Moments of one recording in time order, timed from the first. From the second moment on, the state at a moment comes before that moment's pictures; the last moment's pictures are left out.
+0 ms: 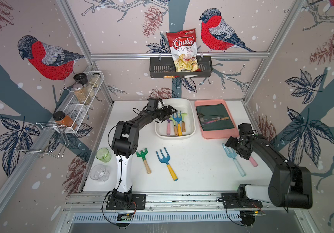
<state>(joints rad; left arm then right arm) -0.28 2.13 1.56 -0.08 0.70 -0.76 -0.01 1.32 0.78 -0.75 0.02 0.59</state>
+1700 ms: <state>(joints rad) -0.32 1.95 1.40 0.06 0.74 -0.82 0.36 1.34 0.62 -0.69 -0.07 0.68</state>
